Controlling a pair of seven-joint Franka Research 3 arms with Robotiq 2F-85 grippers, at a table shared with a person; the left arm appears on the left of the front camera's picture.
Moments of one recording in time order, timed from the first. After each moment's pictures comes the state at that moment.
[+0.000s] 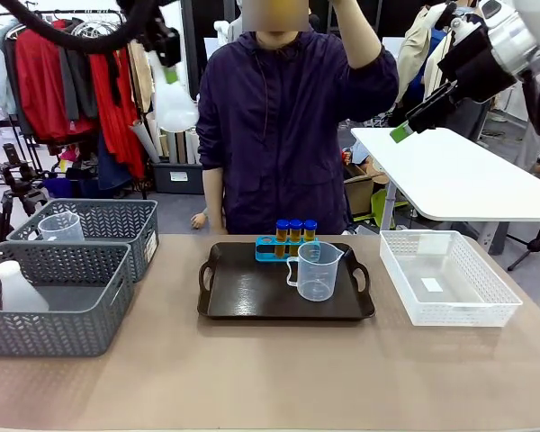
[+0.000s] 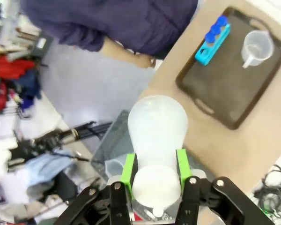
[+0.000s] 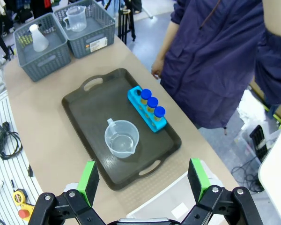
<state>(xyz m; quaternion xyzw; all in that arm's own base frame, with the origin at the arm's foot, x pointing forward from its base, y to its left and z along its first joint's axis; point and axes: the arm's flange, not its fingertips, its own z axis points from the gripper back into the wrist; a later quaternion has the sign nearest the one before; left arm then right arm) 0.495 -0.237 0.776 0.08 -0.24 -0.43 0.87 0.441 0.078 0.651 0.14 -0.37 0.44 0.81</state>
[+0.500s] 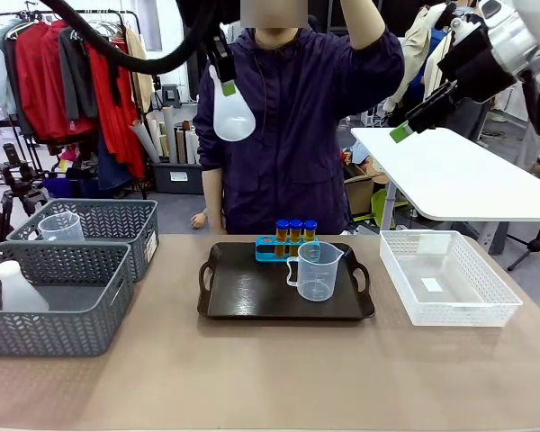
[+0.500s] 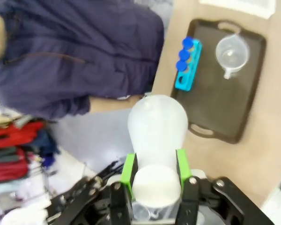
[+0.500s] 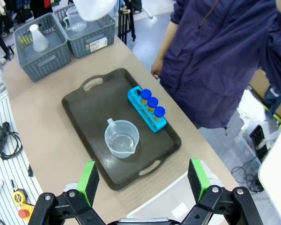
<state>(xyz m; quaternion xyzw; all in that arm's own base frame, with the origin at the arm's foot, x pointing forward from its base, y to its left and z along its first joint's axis) 0.497 -0.322 0.753 0.09 -0.25 -0.58 0.77 0.441 0.078 0.651 0.14 -0.37 0.44 0.81</state>
